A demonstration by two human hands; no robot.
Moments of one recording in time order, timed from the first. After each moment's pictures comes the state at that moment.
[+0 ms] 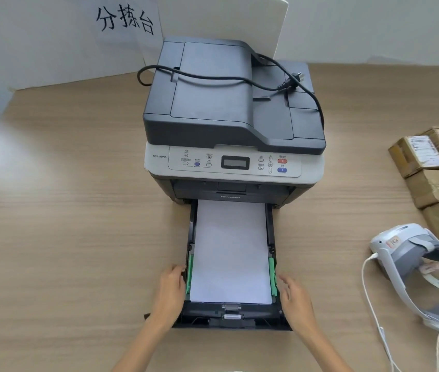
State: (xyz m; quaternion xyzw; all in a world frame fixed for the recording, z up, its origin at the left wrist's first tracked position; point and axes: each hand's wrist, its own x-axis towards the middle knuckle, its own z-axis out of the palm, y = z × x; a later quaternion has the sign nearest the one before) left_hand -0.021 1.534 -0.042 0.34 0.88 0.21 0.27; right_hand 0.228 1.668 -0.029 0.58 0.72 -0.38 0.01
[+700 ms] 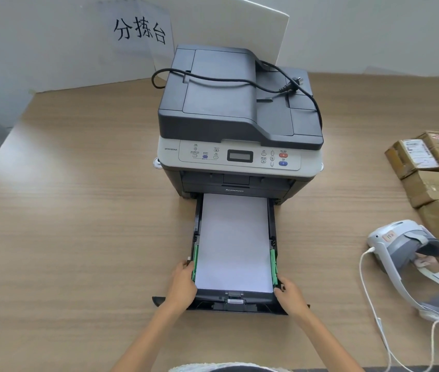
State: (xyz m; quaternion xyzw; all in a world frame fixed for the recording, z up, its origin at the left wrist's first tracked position) left_hand -0.004 1.521 -0.052 0.33 0.85 0.20 0.36; right_hand 0.228 1.656 -0.038 0.60 0.62 -0.49 0.09
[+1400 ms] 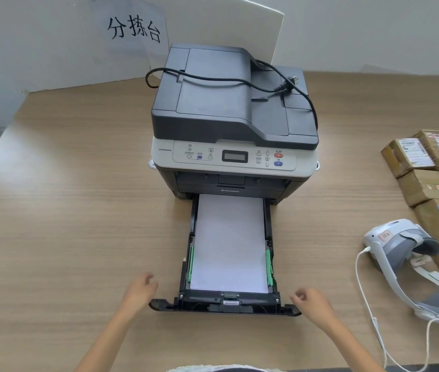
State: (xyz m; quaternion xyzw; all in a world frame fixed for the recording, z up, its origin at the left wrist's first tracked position) left_hand -0.062 1.477 -0.032 0.14 0.87 0.19 0.44; right_hand 0.278 1.681 -0.023 0.59 0.69 -0.36 0.20
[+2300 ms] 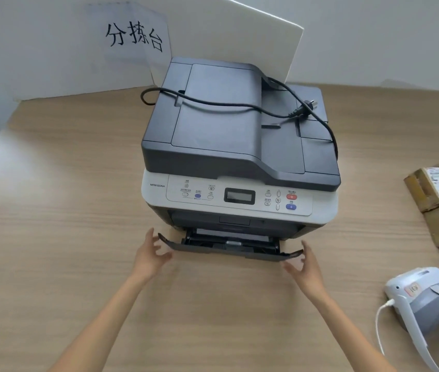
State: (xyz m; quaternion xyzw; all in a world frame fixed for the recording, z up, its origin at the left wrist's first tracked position) left_hand -0.141 1.626 -0.031 0.14 0.84 0.35 0.38; right_hand 0.169 1.813 -0.019 0.60 0.64 -0.47 -0.10
